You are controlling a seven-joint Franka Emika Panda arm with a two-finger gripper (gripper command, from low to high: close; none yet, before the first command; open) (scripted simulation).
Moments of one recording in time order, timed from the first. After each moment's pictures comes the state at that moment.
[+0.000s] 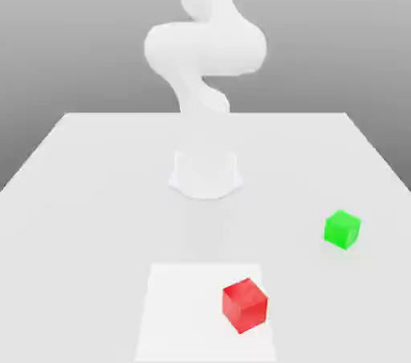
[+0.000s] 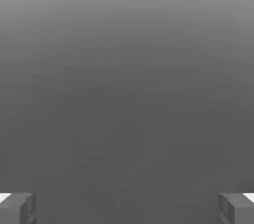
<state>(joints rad) 0.03 -0.71 -0.01 -2.33 0.01 2.35 0.76</state>
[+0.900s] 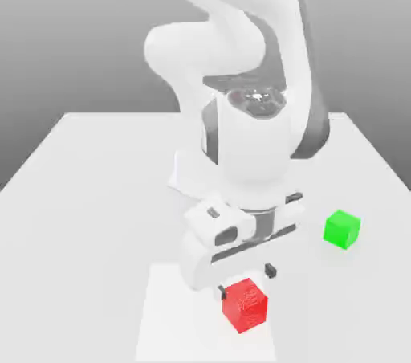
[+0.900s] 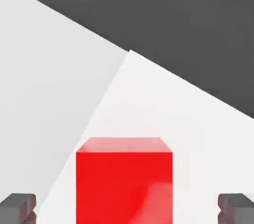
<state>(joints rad) 0.16 0.28 -0.02 -2.62 0.02 2.89 0.40</state>
